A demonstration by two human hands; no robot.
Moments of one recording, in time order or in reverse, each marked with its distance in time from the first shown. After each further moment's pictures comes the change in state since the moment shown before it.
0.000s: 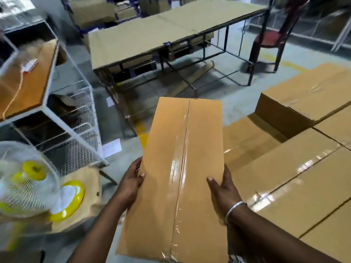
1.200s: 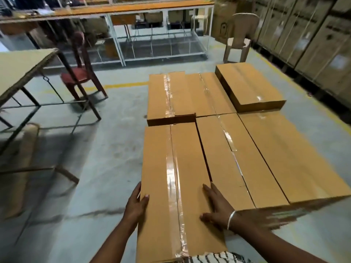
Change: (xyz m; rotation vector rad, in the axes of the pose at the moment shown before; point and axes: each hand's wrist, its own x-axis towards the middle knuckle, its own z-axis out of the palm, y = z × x) left_hand 0.399 0.052 0.172 0.324 -1.039 0.147; right_hand 0.146 -0.011 0.058 -0.397 0.637 0.445
